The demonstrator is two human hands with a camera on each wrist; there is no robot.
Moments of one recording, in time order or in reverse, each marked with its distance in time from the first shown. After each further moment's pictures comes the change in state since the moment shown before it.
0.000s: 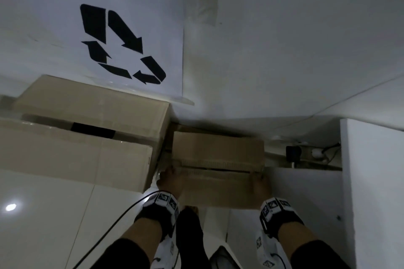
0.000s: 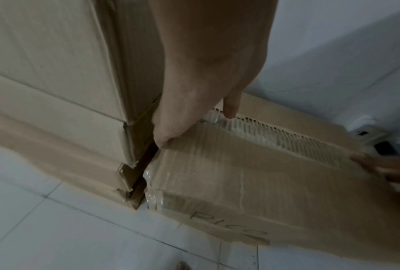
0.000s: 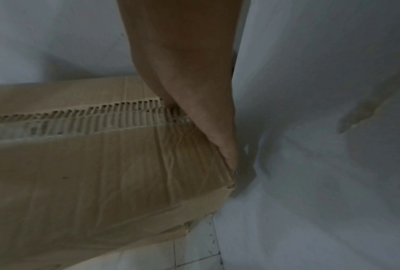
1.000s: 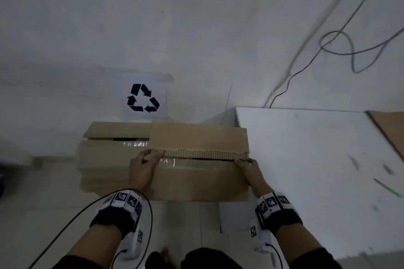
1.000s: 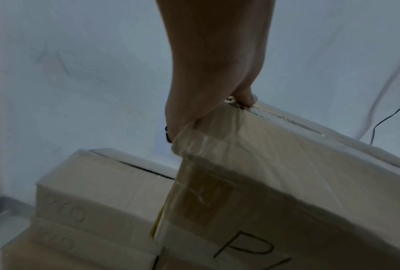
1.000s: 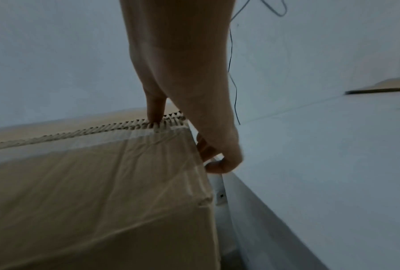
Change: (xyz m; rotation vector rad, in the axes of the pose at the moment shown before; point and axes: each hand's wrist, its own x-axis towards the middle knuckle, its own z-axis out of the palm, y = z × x) left_hand -0.340 -0.076 -0.165 -0.784 0.258 0.588; right_hand -0.368 0.029 -0.190 0.296 -0.090 -0.406
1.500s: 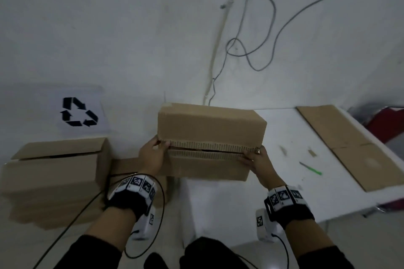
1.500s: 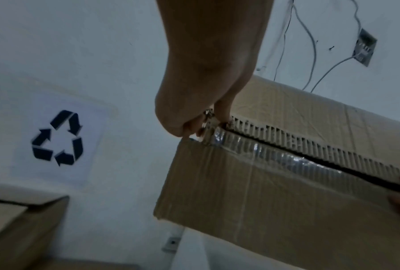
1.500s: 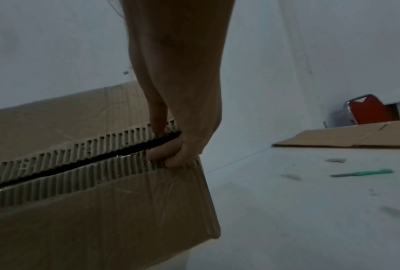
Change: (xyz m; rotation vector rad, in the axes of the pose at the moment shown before) left_hand -0.108 0.083 0.234 0.114 -0.117 0.340; right_hand -0.042 0.011 -0.267 0.399 0.088 -0.237
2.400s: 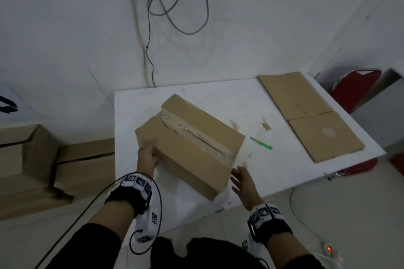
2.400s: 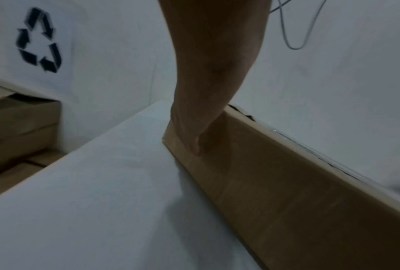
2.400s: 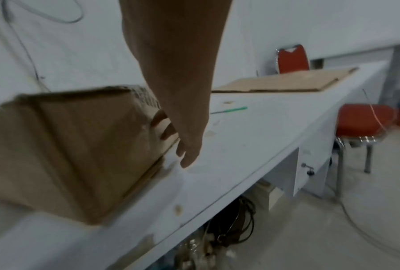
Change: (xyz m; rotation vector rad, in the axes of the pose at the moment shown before) left_hand -0.056 0.006 0.242 -0.500 -0.005 -0.652; right_hand 0.014 0.098 -0.213 0.178 0.134 0.391
